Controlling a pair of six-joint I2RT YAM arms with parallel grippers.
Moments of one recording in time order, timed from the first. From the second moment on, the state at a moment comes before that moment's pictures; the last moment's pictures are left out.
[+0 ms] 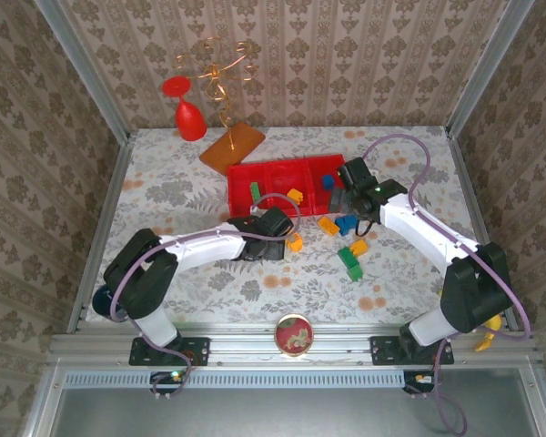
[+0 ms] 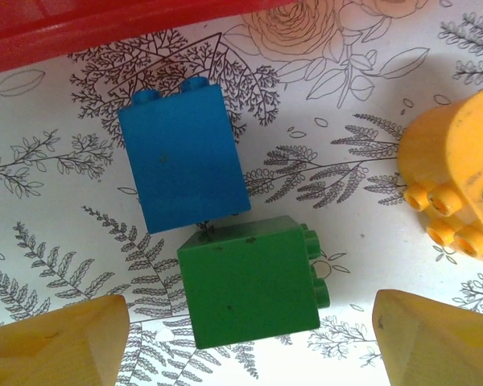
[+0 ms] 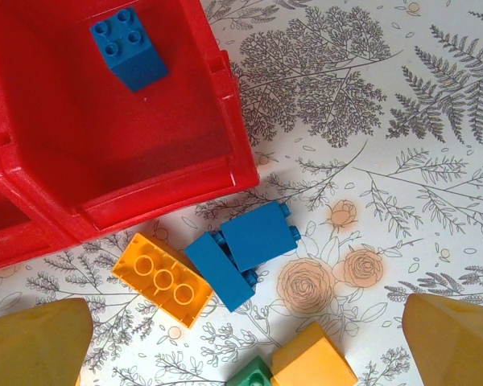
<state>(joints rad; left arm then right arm) -0.91 1.69 1.03 -0.56 -0.27 -0.71 0.41 1.50 1.18 -0.74 0.31 0.61</state>
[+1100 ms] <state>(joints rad) -0.86 1.80 1.08 -0.56 -0.27 -0.74 0.40 1.48 1.15 -0.74 0.31 0.61</state>
